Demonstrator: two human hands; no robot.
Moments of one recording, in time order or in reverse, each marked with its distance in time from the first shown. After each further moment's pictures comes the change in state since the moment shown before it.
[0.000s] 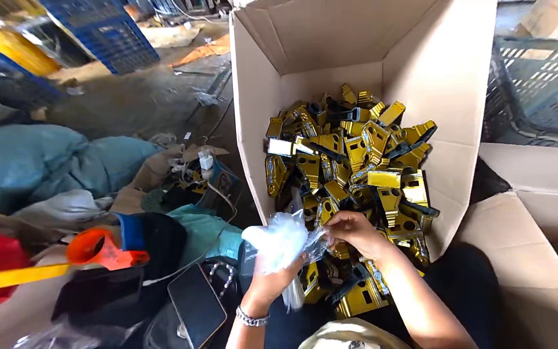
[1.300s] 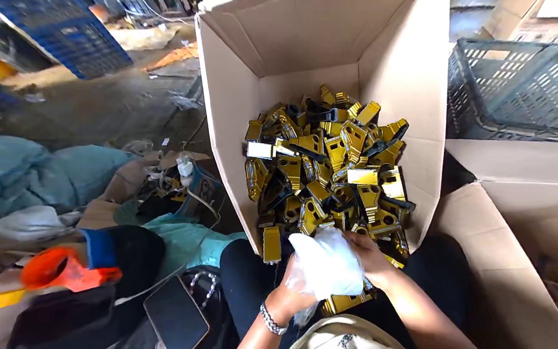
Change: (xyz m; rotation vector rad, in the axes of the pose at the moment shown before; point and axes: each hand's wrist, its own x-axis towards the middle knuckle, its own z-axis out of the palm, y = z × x) left_hand -0.017 0.023 0.055 0.159 -0.374 0.190; right_hand -0.067 -0.002 -0.004 0.024 0.188 0.063
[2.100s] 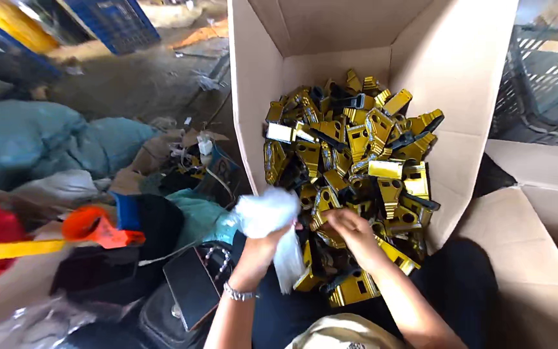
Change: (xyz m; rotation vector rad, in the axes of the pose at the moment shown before) left_hand 0.010 -0.012 -0.059 -0.318 0.379 -0.321; right_hand 0.039 0.024 0.030 -0.174 -0.004 -0.307
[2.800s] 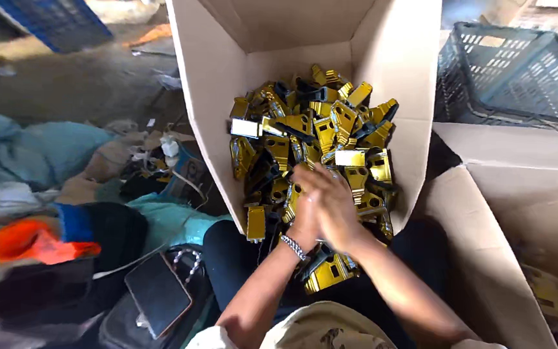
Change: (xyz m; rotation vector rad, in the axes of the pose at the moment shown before) left_hand 0.011 -0.004 0.140 0.114 -0.239 0.076; right_hand 0.007 -0.036 -0.028 -0.499 0.211 -0.438
